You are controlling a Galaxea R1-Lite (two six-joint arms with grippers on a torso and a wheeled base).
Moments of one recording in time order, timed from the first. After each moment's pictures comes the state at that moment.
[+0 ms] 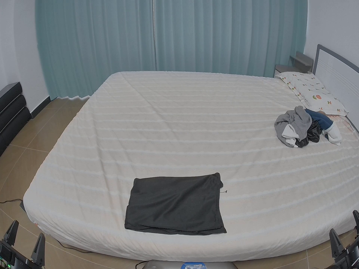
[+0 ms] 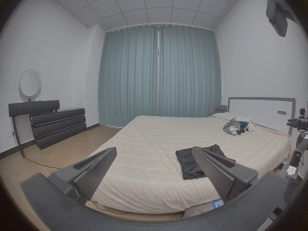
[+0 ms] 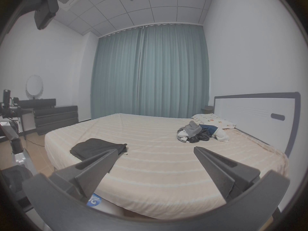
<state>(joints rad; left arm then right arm) 0.00 0.02 -0.02 0.00 0.02 -0.03 -0.01 0.01 -0.02 -0.01 0.08 -0.07</state>
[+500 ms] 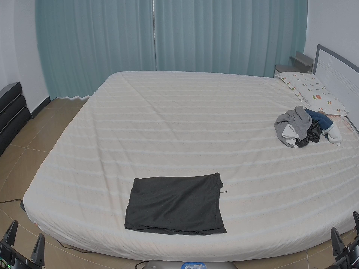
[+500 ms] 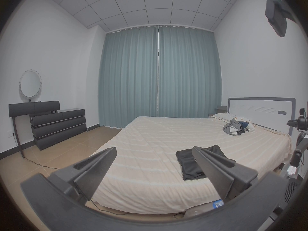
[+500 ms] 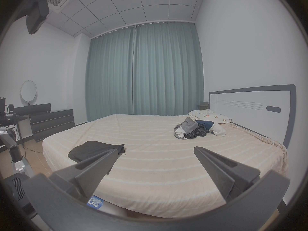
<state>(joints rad) 0.00 0.01 -0.02 0.00 0.02 -0.02 -0.01 0.01 -0.02 0.00 0.03 -0.01</state>
